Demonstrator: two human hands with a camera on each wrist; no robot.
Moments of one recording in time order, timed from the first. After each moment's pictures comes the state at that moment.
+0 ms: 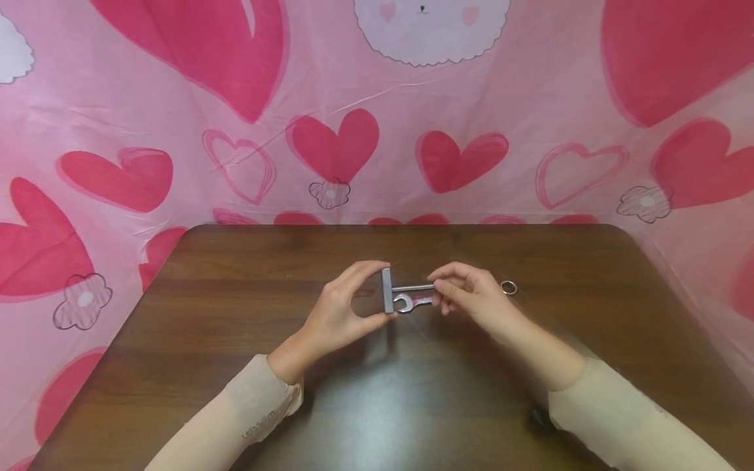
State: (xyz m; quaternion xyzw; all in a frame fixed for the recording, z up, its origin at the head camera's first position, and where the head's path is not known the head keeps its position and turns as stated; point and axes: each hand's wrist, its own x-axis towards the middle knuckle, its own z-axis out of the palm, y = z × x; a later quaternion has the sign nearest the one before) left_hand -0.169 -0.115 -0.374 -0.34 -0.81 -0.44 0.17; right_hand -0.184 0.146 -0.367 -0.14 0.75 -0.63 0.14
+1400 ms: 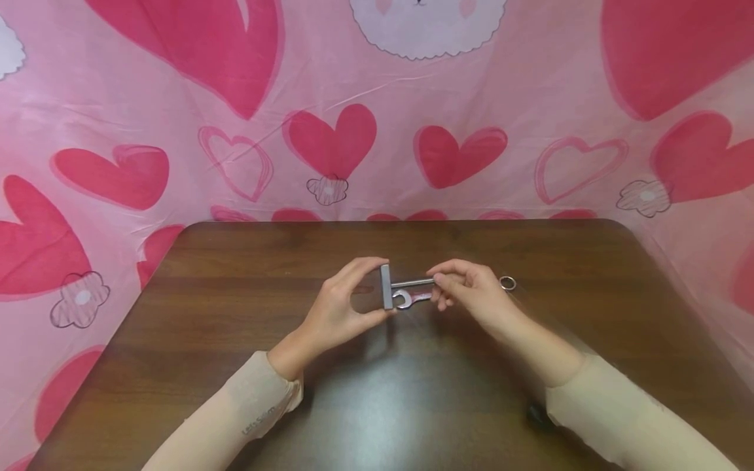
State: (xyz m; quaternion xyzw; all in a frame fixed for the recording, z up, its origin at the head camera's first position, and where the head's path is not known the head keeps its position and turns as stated) left_hand -0.171 -0.114 -0.376 -0.34 -0.81 -0.44 0.16; right_hand -0.185 0.144 -0.368 -0.12 0.73 -0.66 0.15
